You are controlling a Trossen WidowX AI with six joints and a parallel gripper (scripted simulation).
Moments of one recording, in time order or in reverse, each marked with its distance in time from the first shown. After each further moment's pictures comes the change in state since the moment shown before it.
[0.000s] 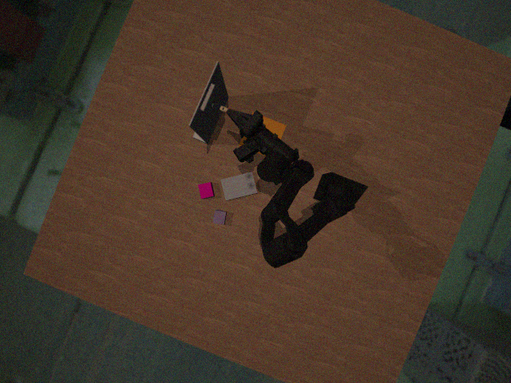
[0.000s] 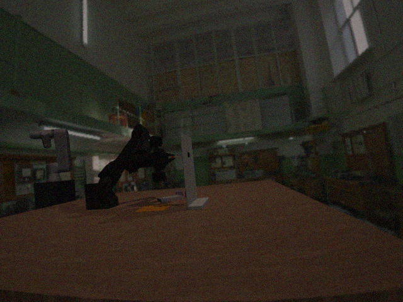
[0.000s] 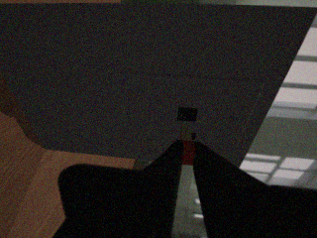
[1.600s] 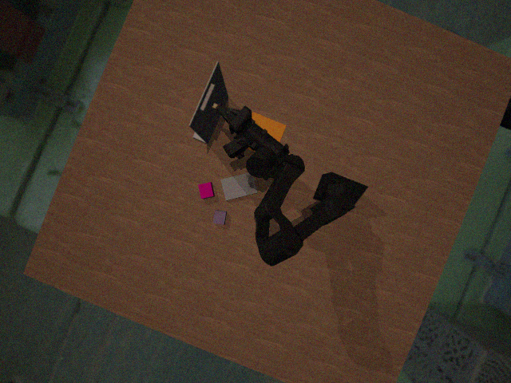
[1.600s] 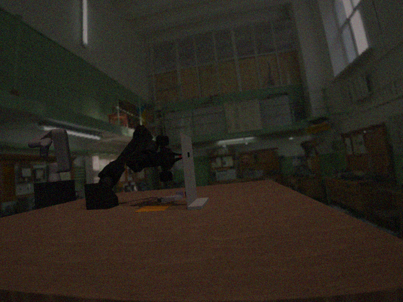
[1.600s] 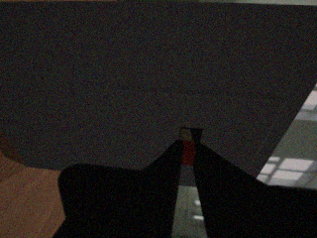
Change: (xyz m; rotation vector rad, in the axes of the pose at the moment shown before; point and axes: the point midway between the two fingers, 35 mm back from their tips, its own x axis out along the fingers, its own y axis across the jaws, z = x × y) arm 0.028 0.000 0.009 0.001 -0.010 -0.005
